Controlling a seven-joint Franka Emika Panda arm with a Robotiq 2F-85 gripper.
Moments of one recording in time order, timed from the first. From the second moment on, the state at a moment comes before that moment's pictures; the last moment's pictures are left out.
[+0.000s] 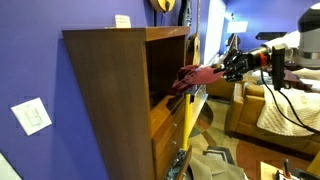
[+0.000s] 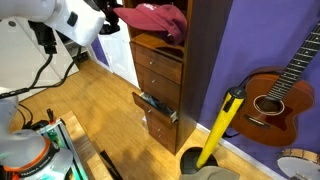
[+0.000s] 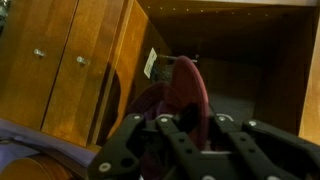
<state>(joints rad) -0.36 -0.86 -0.20 -2.57 1.07 2.14 -0.03</state>
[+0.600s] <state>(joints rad) -0.47 -0.90 -0.23 -2.44 0.97 2.33 0.10</state>
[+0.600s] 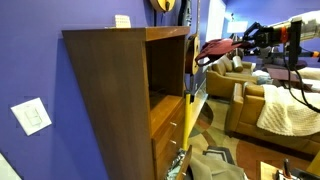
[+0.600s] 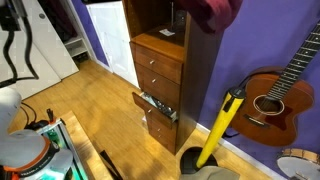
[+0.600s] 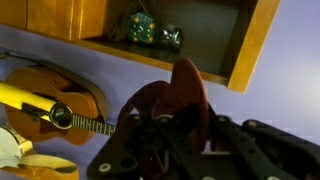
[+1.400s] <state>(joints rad) -0.15 -0.90 -0.31 -2.21 1.06 2.58 -0.16</state>
